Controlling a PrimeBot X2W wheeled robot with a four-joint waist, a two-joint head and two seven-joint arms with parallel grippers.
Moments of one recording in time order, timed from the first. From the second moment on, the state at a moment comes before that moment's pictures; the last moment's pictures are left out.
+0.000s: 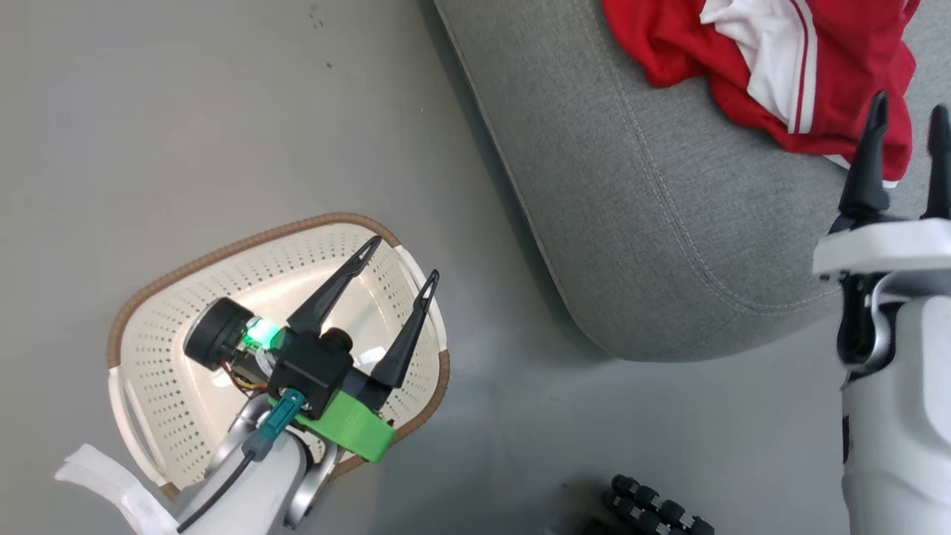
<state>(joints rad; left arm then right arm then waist) -0.39 0.34 -0.64 0.14 -0.24 -0.02 -0.26 -0.51 -0.05 -0.31 0.33 0.15 0.13 -0.26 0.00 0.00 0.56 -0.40</state>
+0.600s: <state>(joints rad) -0.13 0.06 -0.28 0.20 -0.27 -0.05 -0.26 -0.15 -0.05 0.02 0.27 0.16 0.13 -0.26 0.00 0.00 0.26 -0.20</state>
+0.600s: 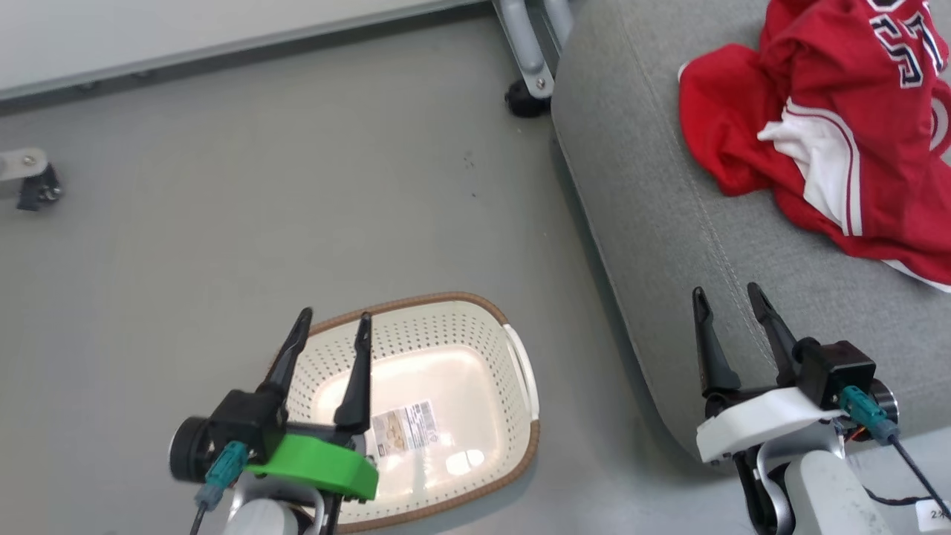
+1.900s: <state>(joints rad) 0.18 0.05 -0.16 0.07 -0.20 -0.02 -0.26 0.16 -0.05 0.07 0.06 0.15 0.13 -0.26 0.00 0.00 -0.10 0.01</state>
